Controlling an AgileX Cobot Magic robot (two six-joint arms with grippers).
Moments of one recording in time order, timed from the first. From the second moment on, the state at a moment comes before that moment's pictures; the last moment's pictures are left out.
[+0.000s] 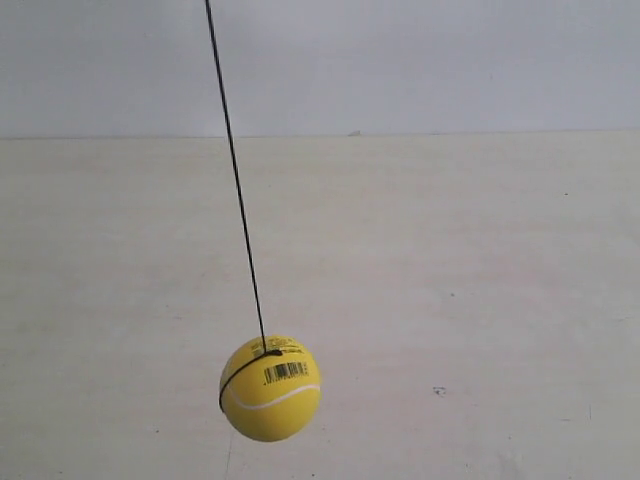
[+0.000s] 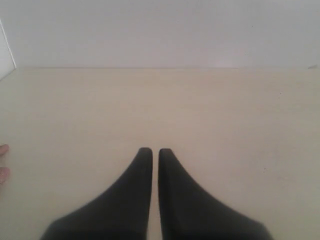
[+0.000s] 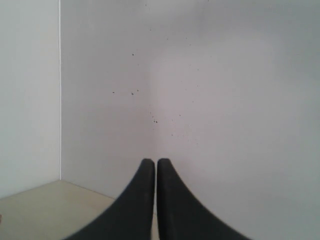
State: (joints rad) left arm 0.07 0.00 0.00 0.07 0.30 -0.03; right arm 0.53 0.19 -0.32 -0.77 -0.15 0.79
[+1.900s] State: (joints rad) left arm 0.07 0.00 0.00 0.07 0.31 -0.03; right arm -0.01 0.00 -0.32 -0.05 -0.53 0.10
